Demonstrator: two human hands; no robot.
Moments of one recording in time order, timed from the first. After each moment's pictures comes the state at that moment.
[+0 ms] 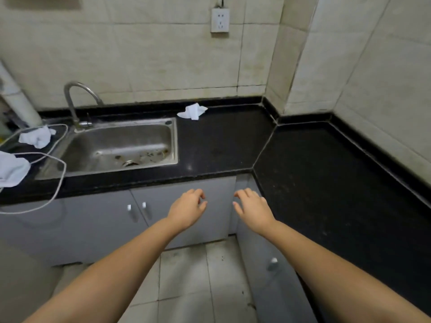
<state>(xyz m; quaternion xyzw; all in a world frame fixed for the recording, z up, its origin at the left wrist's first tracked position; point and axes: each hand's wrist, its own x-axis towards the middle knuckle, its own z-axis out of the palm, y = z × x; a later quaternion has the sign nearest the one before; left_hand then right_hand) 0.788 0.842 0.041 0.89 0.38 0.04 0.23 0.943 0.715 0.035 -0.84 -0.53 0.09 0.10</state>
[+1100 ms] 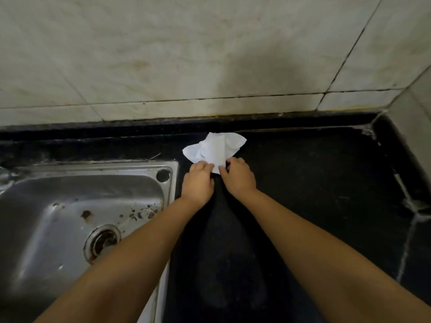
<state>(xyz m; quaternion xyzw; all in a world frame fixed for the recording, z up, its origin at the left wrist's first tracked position) 1.097 1.350 -0.062 0.86 0.47 0.02 0.20 1.212 1.307 -0.063 -0.83 -0.45 0.25 0.21</state>
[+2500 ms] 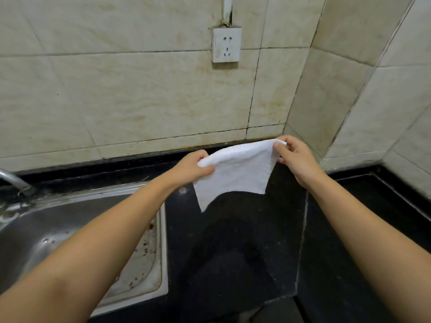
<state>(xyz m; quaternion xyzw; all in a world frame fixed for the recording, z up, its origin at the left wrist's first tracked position) 1.046 1.234 0.144 0.86 0.25 0.13 0.41 1.246 1.057 0.155 -0.73 -0.35 0.17 0.56</state>
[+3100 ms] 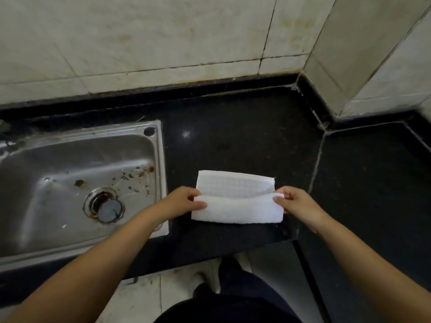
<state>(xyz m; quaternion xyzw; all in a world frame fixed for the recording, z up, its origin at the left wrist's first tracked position) 0.960 1.174 -0.022 0.80 0.34 -0.13 0.48 1.183 0.958 -0.001 -0.80 -0.23 0.42 0.35</state>
